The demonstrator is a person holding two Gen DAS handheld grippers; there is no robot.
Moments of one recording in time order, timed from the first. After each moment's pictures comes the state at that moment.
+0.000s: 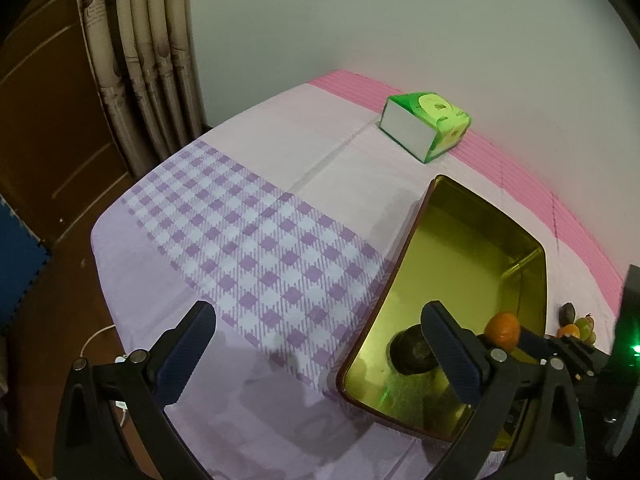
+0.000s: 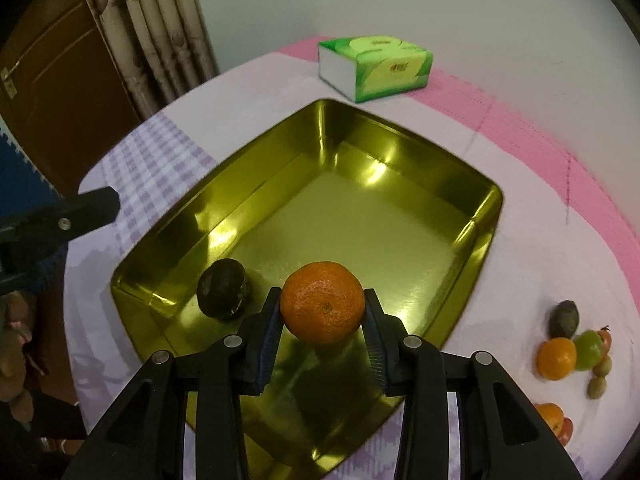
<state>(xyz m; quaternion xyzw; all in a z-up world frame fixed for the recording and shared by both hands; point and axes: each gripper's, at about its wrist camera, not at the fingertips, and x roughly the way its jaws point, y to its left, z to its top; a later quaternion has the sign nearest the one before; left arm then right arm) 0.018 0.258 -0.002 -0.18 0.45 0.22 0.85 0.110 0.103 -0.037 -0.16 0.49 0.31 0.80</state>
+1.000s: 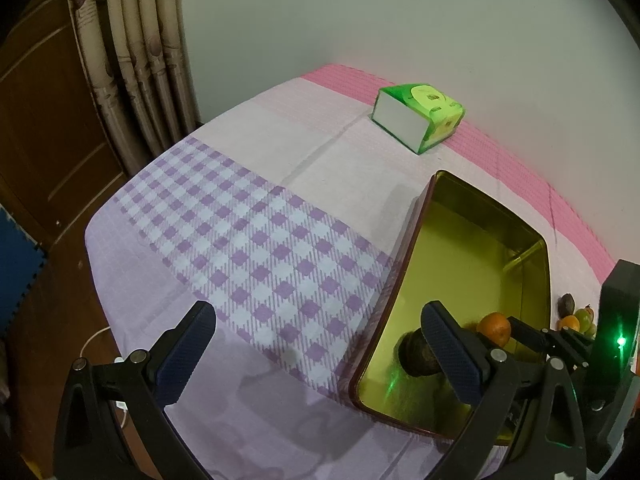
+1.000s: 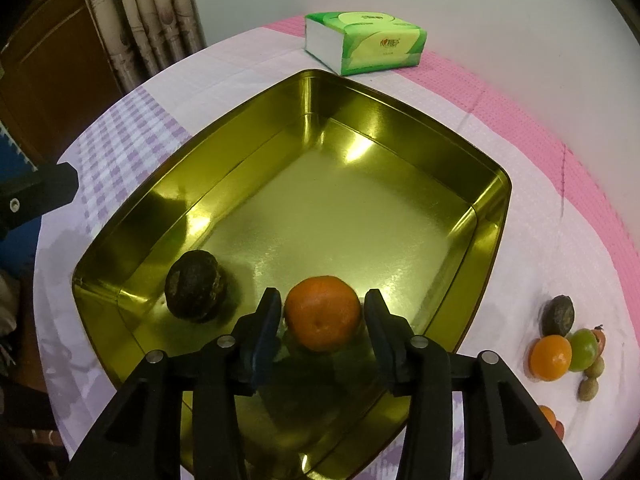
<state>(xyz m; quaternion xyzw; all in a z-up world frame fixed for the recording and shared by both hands) 0.021 0.253 -0.008 -0.18 0.45 0.21 0.85 0.116 0.100 -0.052 -0.19 0.51 0.29 0.79</state>
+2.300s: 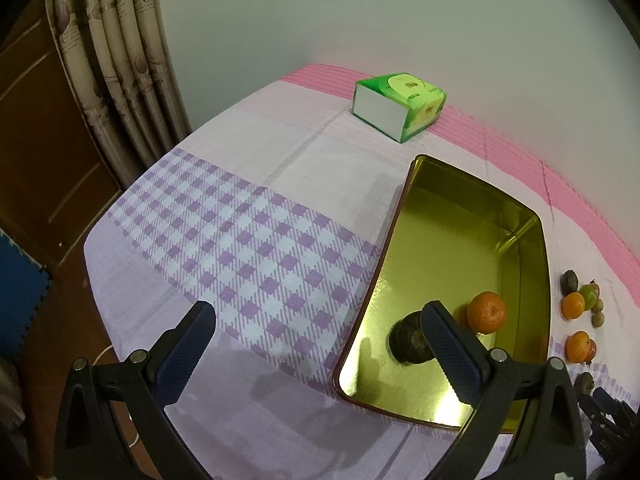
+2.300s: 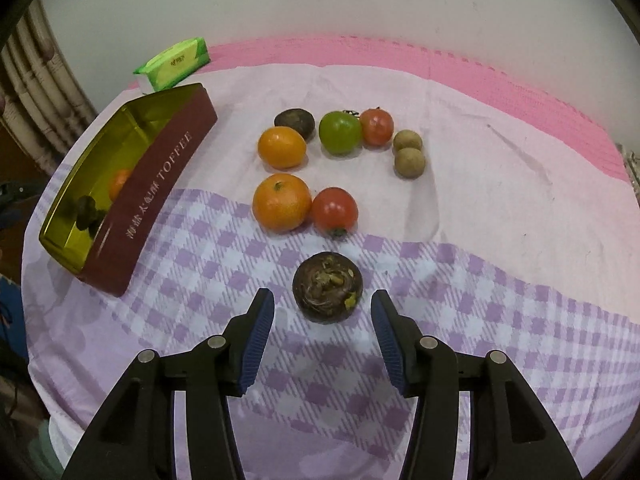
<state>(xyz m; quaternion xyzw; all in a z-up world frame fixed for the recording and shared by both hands) 0.024 0.233 -0.008 -0.14 0.46 0.20 0.85 0.063 -0.138 -0.051 -0.04 0.53 0.13 0.84</state>
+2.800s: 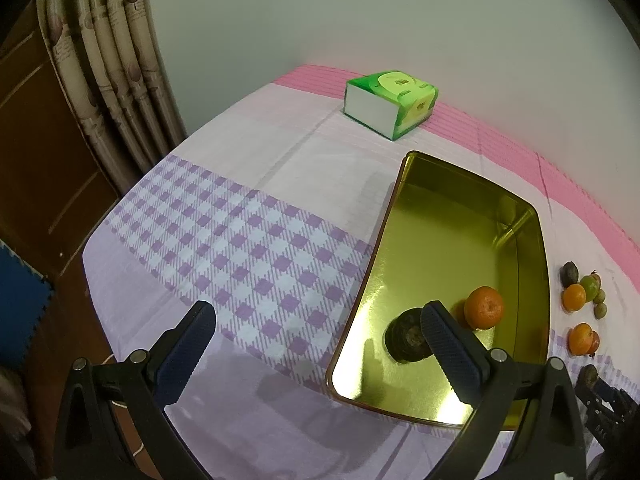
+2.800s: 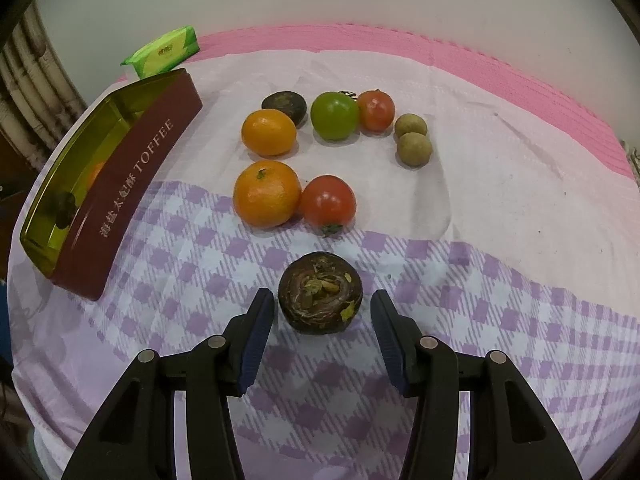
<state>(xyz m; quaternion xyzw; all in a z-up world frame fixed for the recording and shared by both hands) 0.027 0.225 -0.006 -0.12 0.46 0.19 0.86 0.076 -0.134 -0.071 -0.04 0.53 0.12 0.84</state>
